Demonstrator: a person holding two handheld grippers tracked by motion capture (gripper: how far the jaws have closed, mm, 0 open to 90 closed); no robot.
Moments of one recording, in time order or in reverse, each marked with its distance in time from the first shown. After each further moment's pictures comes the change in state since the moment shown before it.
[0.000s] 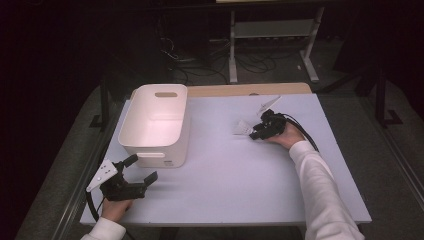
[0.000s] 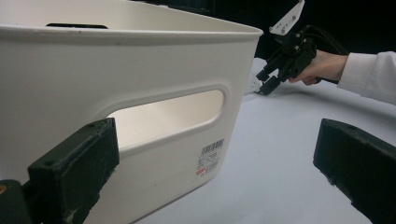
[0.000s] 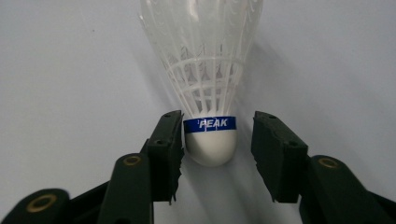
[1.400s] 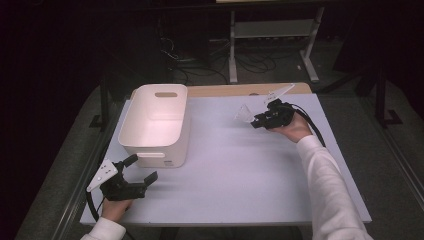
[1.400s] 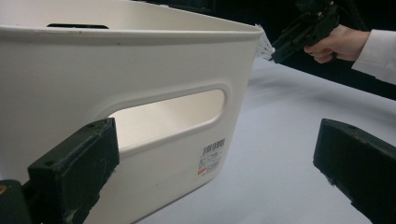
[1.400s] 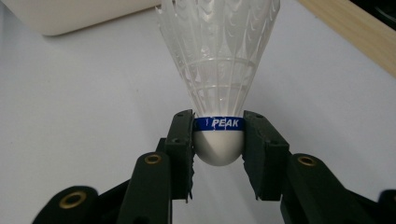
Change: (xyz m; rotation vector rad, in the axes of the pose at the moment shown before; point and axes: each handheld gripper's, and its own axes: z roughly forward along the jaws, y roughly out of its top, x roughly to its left) left arm 0.000 0.000 0.000 0.006 0.006 0.009; right arm 0.013 0.024 -0.054 -0.146 0.019 -0.014
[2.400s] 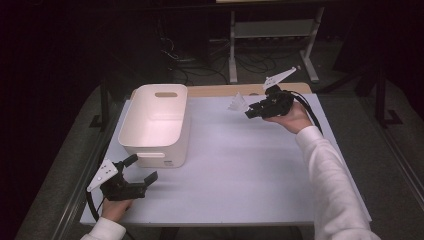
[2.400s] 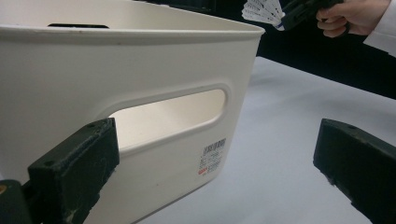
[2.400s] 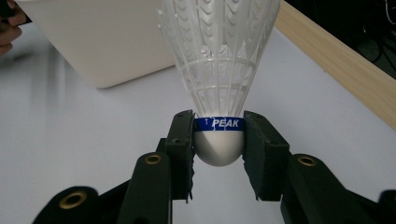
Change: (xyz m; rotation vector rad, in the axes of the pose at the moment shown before) left arm 0.000 0.000 0.001 -0.003 0.002 0.000; right arm 0.015 0.046 -0.028 -0.063 0.067 0.003
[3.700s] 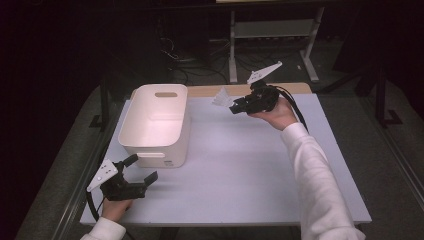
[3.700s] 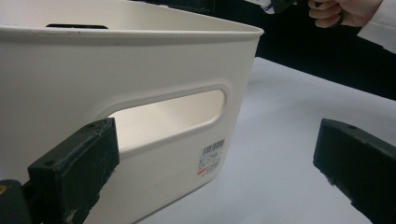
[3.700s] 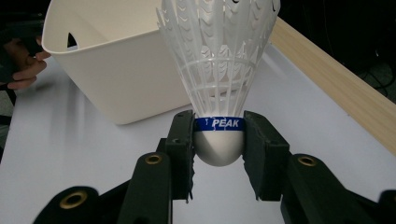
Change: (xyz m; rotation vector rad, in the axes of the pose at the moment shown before) left arm 0.001 0.000 0.000 0.006 -0.003 0.005; right arm 0.019 0.036 0.018 -0.057 0.028 -0.045
